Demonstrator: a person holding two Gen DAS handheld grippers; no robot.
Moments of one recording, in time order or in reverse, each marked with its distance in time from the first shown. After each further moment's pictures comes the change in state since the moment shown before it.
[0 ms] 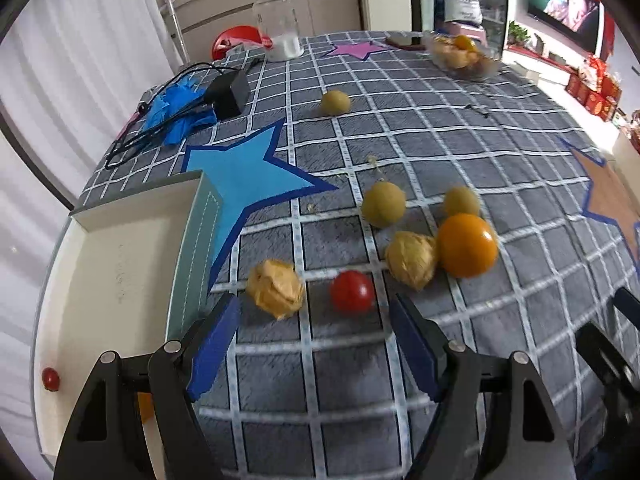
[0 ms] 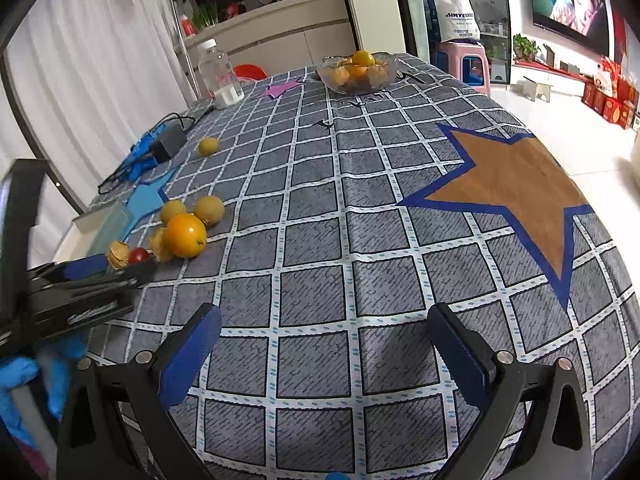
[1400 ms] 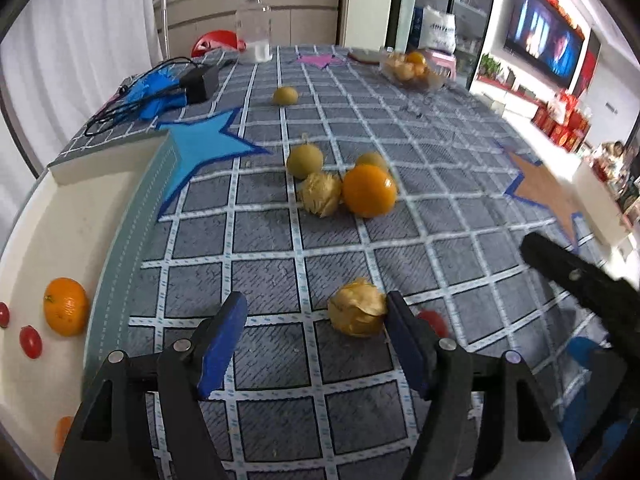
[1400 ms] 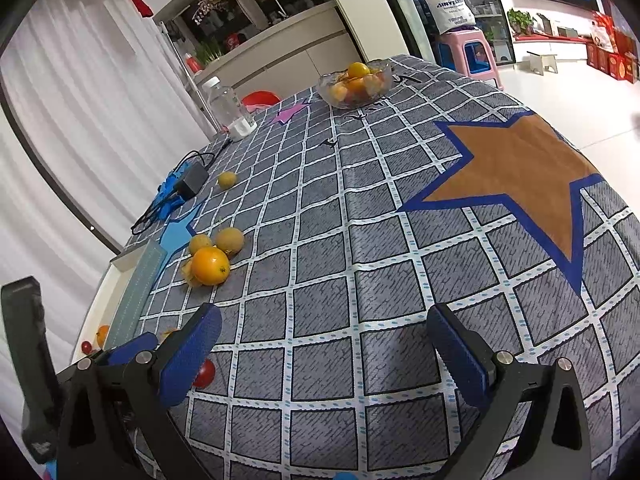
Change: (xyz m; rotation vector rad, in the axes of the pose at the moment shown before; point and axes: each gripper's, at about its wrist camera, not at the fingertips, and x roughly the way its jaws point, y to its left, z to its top) left arm -0.034 -0.023 -0.050 -0.058 -0.059 -0.172; right arm -0.009 -0.020 0.001 0.131 -0.057 0.153
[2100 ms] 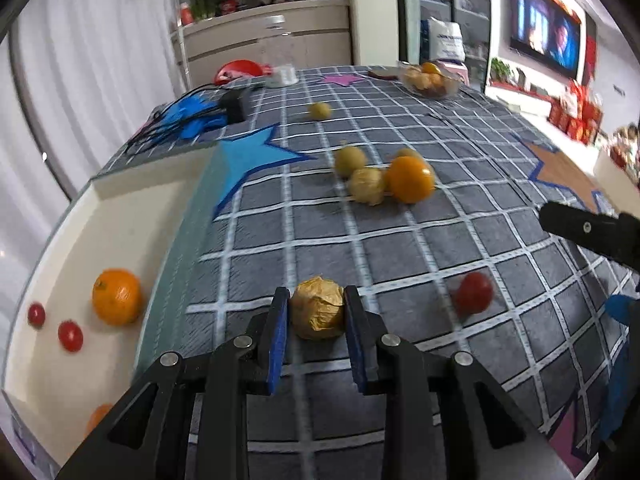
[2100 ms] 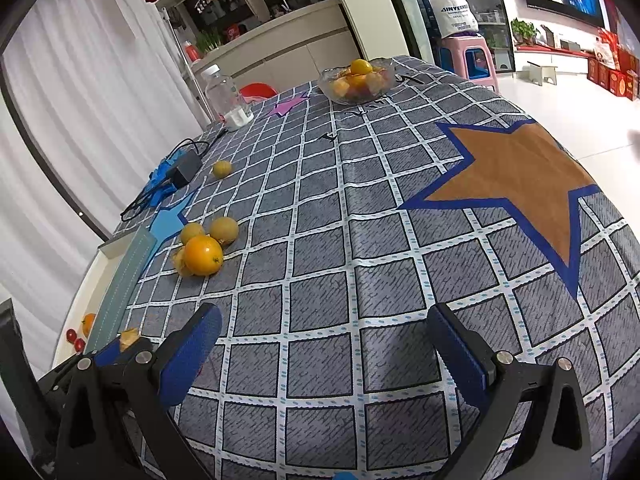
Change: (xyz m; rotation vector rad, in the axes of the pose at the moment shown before) left arm -0.017 0.023 -0.026 0.024 -0.109 0.090; right arm 0.005 0.009 -0.003 -0.046 0.015 -0.055
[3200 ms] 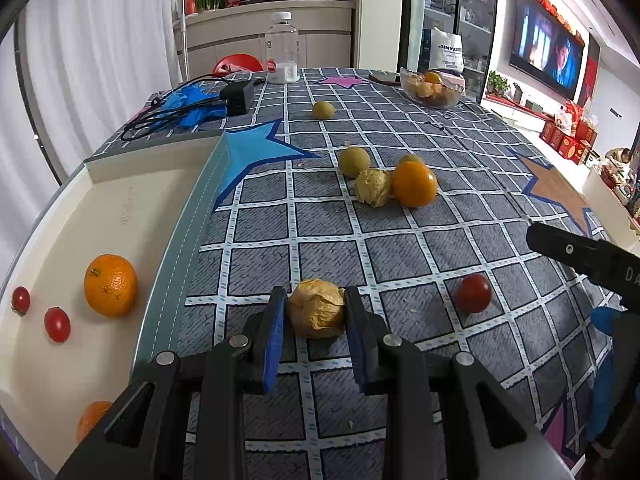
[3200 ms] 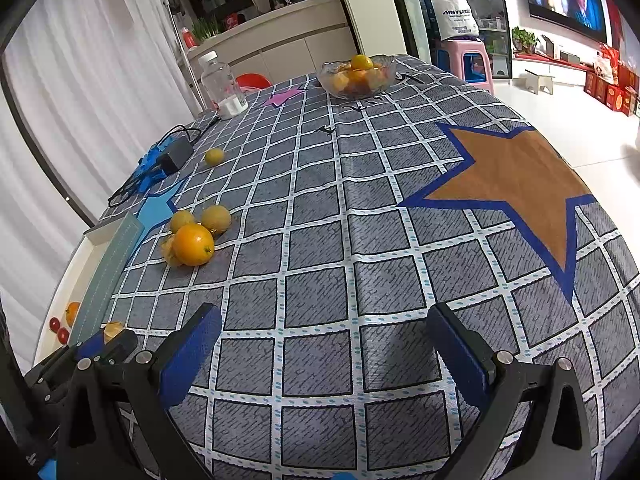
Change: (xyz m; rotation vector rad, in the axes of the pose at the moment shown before) left arm 0.001 0.009 -0.002 -0.040 0.000 -0.049; right arm 0.004 0.009 0.000 -0.040 0.020 -0.052
